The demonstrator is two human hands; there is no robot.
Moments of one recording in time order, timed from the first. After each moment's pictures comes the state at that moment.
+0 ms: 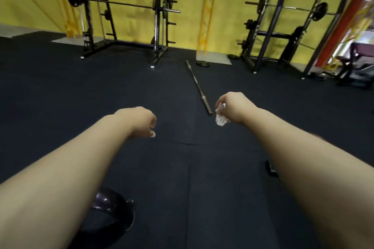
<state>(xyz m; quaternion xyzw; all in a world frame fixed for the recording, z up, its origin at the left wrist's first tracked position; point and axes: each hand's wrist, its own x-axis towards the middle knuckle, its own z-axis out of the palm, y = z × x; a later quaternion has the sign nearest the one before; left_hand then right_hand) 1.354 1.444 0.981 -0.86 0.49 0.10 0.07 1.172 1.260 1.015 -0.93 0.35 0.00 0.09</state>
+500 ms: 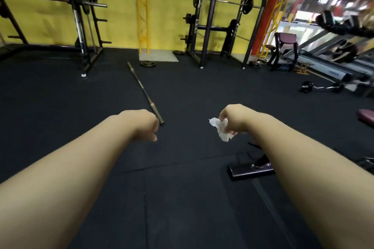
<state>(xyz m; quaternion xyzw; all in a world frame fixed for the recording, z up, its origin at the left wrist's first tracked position) 1.364 1.053 0.986 -0.76 0.64 0.09 0.12 1.132 0.949 1.013 -0.84 0.50 0.13 0.13</state>
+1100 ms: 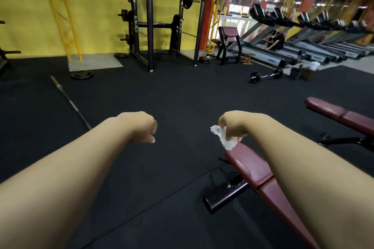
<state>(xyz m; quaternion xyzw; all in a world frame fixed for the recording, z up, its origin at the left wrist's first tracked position) 1.360 0.600 0.982 -0.65 0.75 0.06 0.13 1.108 0.580 1.014 -0.76 0.59 0.23 0.13</state>
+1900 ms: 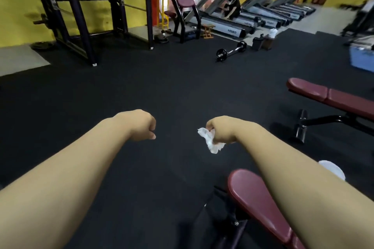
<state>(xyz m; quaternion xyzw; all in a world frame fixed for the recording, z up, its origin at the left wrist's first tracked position) 1.338 0.003 0.925 -0.53 0.83 0.10 0.14 1.100 0.071 0.943 -0.66 0.69 0.13 0.27</state>
